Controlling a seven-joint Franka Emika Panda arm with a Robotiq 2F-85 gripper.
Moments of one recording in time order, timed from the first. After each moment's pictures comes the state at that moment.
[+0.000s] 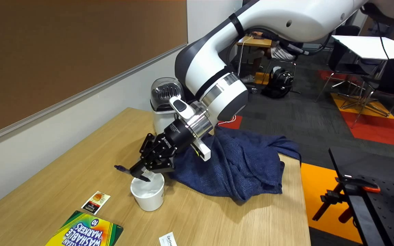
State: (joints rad) arm -0.67 0.94 0.79 -1.76 1.39 2.81 -2.60
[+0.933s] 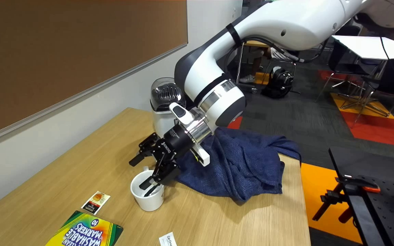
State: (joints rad) arm -0.67 0.99 0.79 -1.73 1.39 2.81 -2.60
